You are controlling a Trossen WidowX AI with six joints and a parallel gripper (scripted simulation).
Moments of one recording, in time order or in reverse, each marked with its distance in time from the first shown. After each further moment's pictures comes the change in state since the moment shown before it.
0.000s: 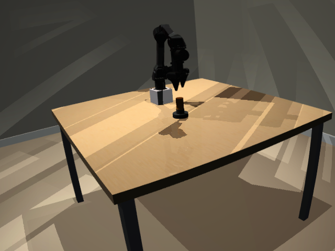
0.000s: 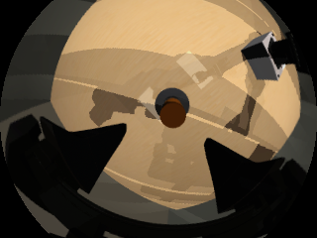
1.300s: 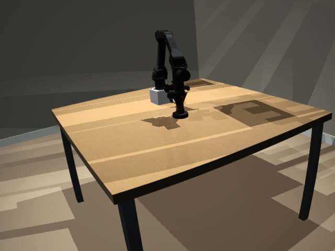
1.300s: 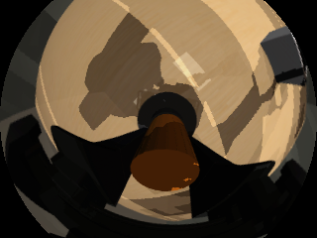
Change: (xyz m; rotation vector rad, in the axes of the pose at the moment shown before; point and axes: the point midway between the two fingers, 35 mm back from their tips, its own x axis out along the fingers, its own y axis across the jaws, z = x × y) arm 0.095 -0.006 0.006 -0.003 -0.020 -0.023
